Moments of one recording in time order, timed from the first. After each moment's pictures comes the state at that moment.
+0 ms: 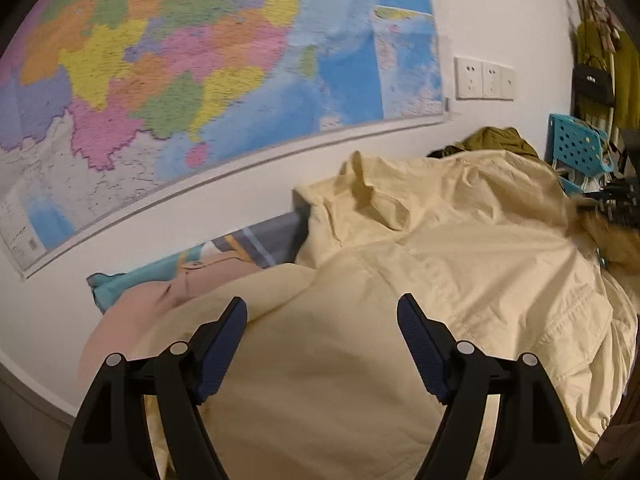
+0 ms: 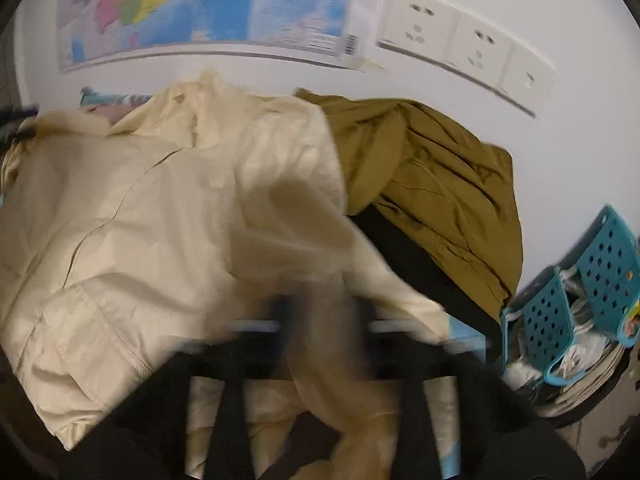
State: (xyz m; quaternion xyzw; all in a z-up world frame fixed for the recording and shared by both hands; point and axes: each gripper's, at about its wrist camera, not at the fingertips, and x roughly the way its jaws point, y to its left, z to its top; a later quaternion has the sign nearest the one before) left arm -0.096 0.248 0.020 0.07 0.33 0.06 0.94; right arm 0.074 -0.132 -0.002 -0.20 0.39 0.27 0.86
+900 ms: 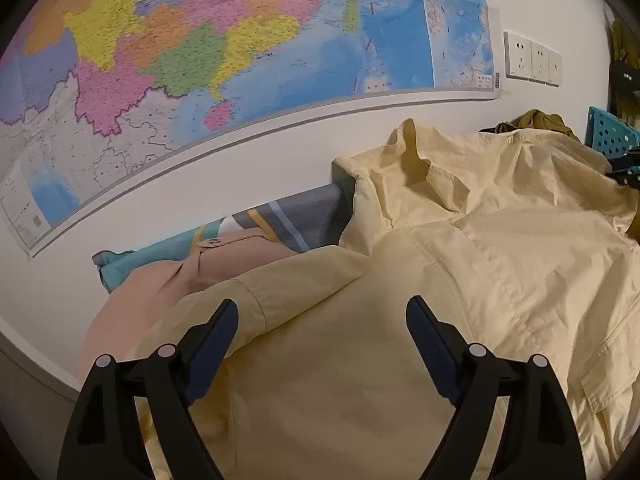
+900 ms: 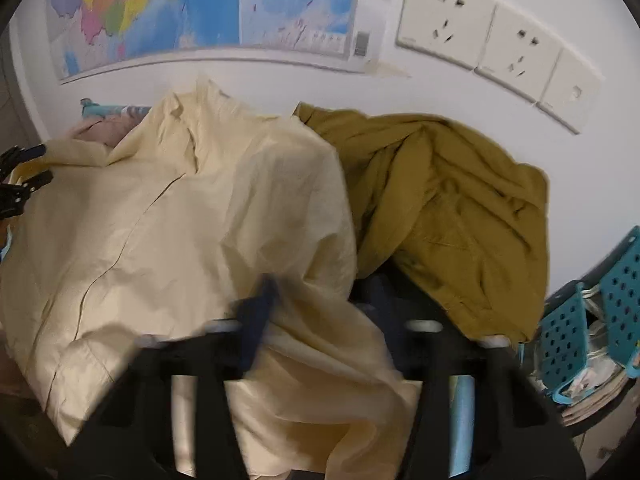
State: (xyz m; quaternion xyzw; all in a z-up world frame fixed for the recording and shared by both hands) left arm -0.065 0.278 -0.016 0.06 0.37 0.12 0.92; right arm 0.131 -0.083 0.003 -0.22 0.44 0.30 0.82
